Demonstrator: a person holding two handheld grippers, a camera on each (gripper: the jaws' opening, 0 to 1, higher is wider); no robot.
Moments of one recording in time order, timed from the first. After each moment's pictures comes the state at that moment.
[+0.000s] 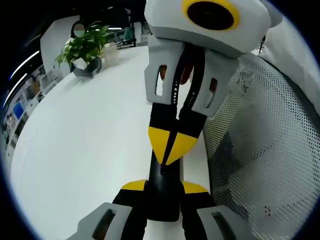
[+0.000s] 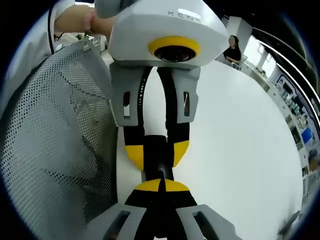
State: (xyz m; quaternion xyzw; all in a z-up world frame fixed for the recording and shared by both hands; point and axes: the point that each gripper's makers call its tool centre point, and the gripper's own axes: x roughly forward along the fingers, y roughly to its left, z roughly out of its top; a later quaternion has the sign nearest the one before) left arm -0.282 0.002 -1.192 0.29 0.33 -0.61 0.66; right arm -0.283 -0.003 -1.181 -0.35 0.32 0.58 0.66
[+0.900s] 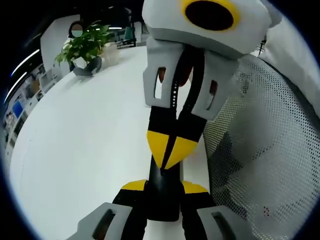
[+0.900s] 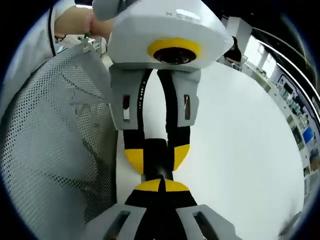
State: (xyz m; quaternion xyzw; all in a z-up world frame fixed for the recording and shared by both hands) left arm -0.281 0.002 -1.192 0.29 0.34 -0.61 0.65; right arm -0.284 0.005 -1.180 -0.34 0.31 0.59 0.66
